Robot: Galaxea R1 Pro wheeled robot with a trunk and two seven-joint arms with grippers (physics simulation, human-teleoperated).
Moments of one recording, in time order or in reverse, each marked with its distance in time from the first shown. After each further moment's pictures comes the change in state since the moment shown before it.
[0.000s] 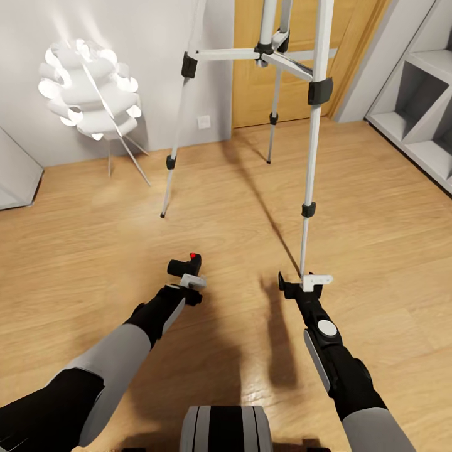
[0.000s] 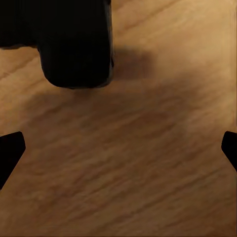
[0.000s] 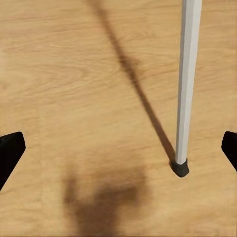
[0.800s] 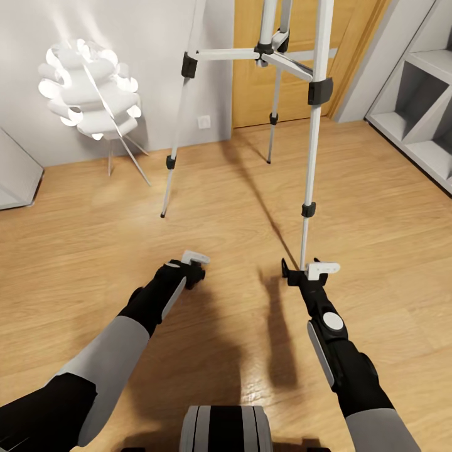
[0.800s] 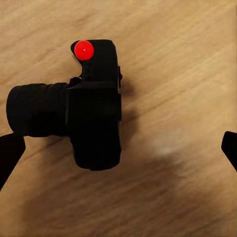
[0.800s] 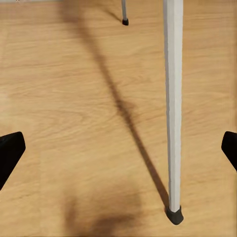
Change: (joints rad) left arm 0.000 0.007 -0.003 -0.280 0.000 0.121 0.000; right arm 0.000 -0.005 0.003 -0.130 0.001 0.000 -0.004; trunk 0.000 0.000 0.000
